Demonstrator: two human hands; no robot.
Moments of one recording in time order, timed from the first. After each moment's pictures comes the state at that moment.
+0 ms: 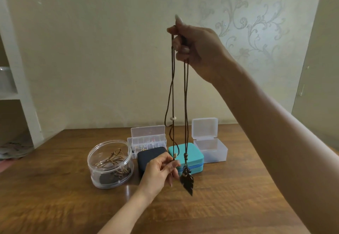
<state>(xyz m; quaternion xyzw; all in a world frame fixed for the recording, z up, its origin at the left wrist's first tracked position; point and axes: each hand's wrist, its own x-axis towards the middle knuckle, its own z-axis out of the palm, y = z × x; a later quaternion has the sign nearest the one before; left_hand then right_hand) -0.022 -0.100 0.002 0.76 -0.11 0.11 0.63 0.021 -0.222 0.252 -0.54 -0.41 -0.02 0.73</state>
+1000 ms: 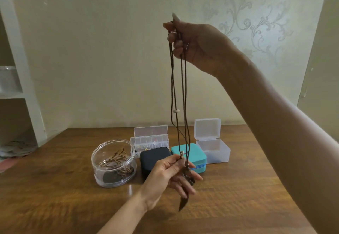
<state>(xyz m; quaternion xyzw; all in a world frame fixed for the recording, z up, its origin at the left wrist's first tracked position) -0.043 -0.103 0.018 0.67 -0.18 -0.03 0.72 0.014 -0.219 0.264 -0.56 -0.41 0.06 0.71</state>
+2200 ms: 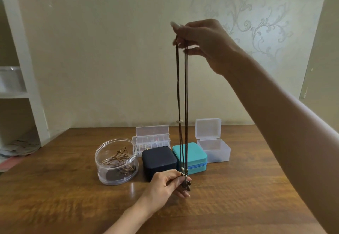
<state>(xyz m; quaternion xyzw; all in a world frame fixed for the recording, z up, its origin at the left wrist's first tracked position) -0.040 -0.098 -0.020 0.79 -0.13 0.05 0.60 0.005 -0.227 0.267 -0.72 -0.38 -0.16 0.56</state>
